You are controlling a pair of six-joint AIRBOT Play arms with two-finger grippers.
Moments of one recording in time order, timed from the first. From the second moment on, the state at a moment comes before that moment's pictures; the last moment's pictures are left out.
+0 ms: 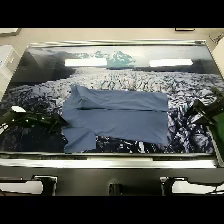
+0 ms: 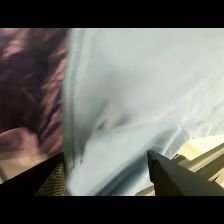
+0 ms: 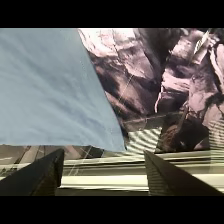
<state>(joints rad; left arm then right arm) 0.30 -1.58 0.92 0.84 -1.26 -1.25 -0.52 -1.54 1.44 -1.21 1.71 1.55</state>
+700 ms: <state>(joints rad) 0.25 -1.56 0.92 0.84 -1.20 -1.23 -0.52 -1.39 0.88 -1.18 1.50 1.48</state>
